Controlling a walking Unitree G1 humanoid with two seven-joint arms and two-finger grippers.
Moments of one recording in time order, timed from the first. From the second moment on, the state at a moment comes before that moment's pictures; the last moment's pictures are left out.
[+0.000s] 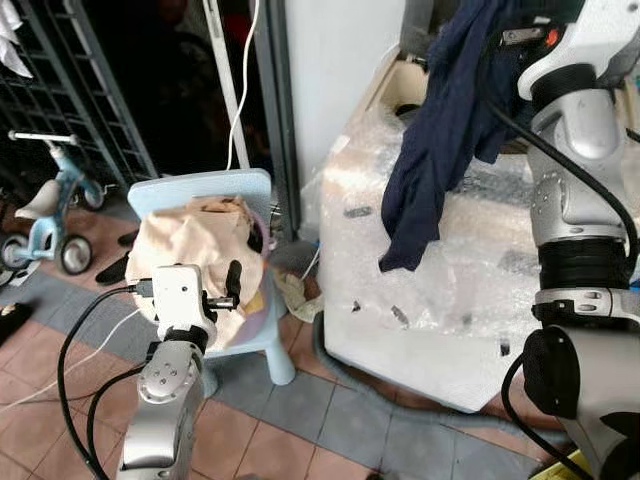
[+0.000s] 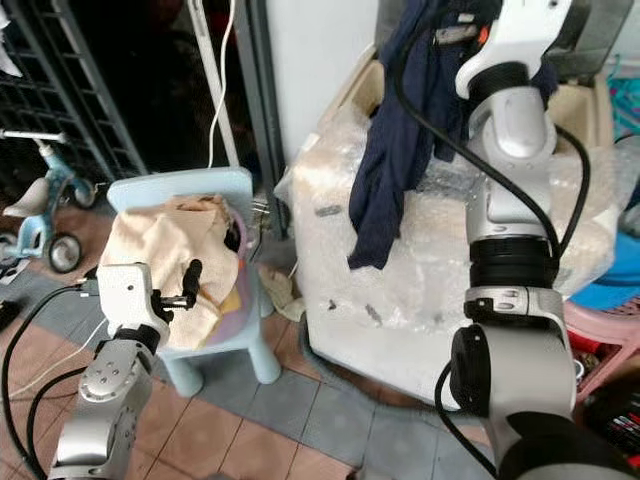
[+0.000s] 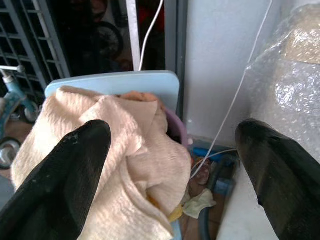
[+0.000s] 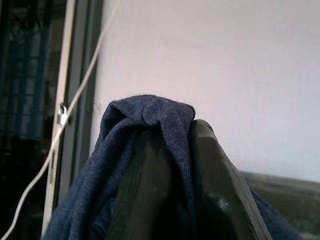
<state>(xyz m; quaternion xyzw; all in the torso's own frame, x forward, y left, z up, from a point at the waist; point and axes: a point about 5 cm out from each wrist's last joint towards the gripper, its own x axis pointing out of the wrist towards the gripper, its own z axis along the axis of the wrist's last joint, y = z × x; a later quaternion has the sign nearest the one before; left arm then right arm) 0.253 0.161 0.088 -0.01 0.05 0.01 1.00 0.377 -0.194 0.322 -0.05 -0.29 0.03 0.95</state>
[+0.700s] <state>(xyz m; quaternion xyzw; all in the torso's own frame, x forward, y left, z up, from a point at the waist) 0.253 0.164 0.087 -0.01 0.05 0.01 1.00 0.398 -0.131 0.325 -0.04 -0.28 0.11 0.95</state>
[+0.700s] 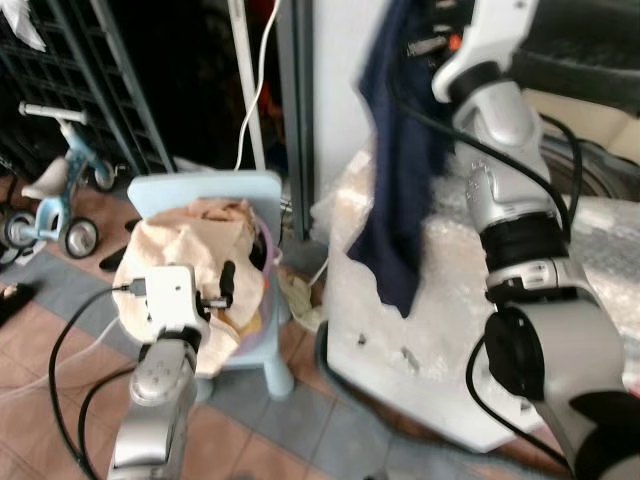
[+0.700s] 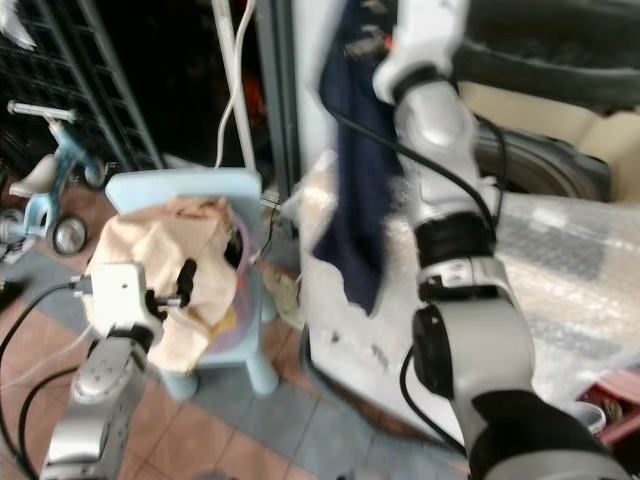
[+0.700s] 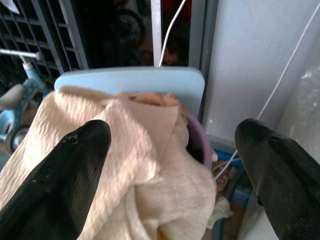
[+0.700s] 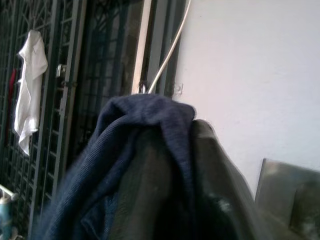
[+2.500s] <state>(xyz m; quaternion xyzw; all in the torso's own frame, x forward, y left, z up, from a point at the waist) 0.261 0.169 0.085 0.02 0.07 0.03 1.00 0.281 -0.134 0.100 -0.04 -0.05 0.07 1.00</state>
